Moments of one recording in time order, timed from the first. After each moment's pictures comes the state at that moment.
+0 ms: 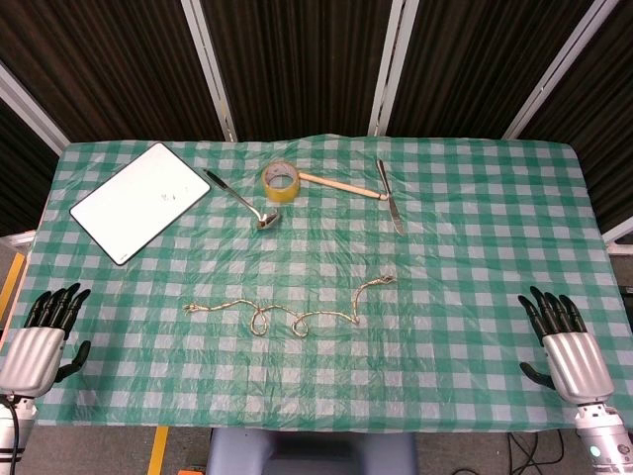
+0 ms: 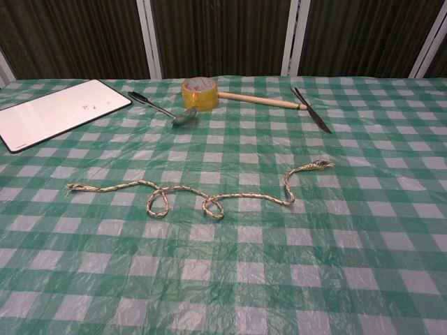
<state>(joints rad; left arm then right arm) -0.16 -1.15 -0.02 -1.56 1.52 1.43 0.07 0.07 -1.12 0.00 -1.61 -1.57 1.45 -0.14</state>
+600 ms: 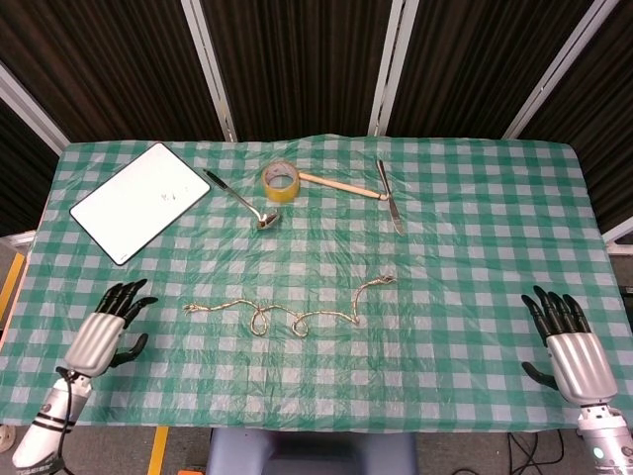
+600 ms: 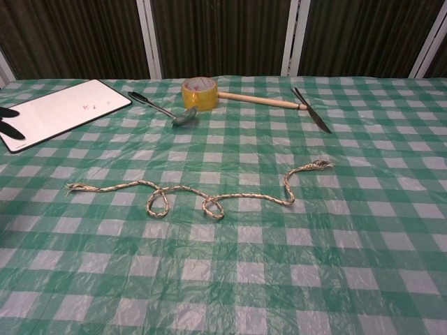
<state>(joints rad) -0.30 -1.35 -0.02 -1.38 1.60 1.29 -0.15 0.07 -1.12 0.00 -1.61 -1.58 1.46 -0.14</state>
